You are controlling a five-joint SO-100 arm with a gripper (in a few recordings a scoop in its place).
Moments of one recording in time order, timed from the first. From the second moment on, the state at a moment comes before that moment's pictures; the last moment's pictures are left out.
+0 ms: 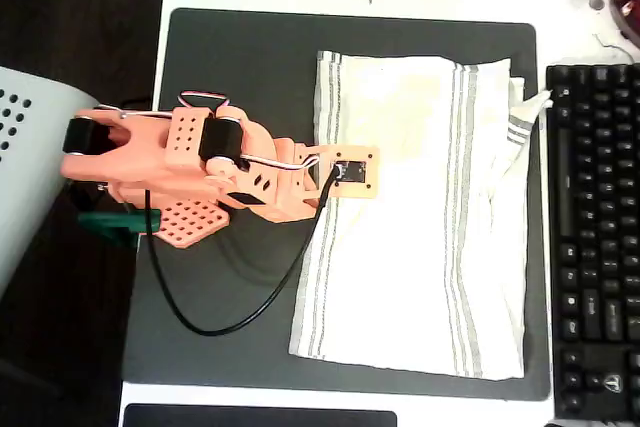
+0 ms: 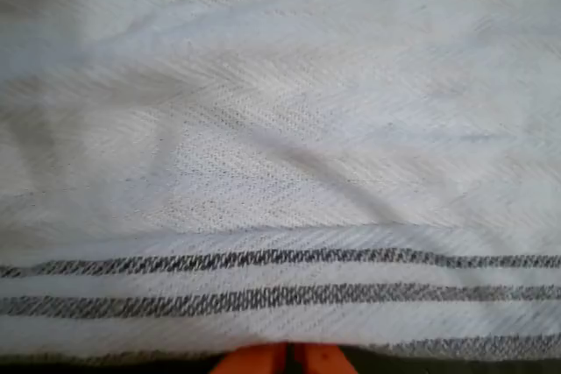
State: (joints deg) arm 6.0 191.2 179.6 78.2 -93.3
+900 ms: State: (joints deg) arm -2.8 187.1 178.9 77.3 -90.7
